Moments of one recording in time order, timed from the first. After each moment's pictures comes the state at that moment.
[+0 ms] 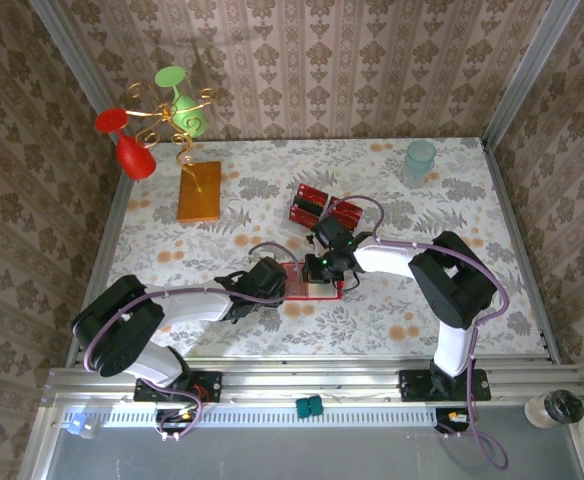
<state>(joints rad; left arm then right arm) -0.91 1.47 0.58 -0.13 -0.30 -0.62 0.66 1.84 1.03 -0.28 -0.32 0.63</state>
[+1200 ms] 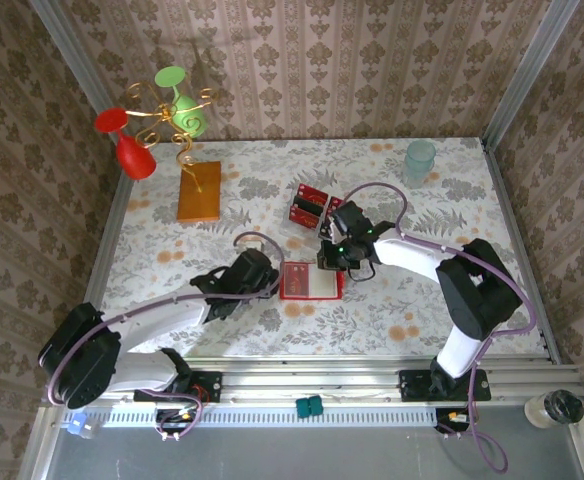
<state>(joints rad) -0.88 1.25 0.61 -0.25 -0.28 -0.64 0.55 1.71 1.02 -0.38 -0.29 0.57</state>
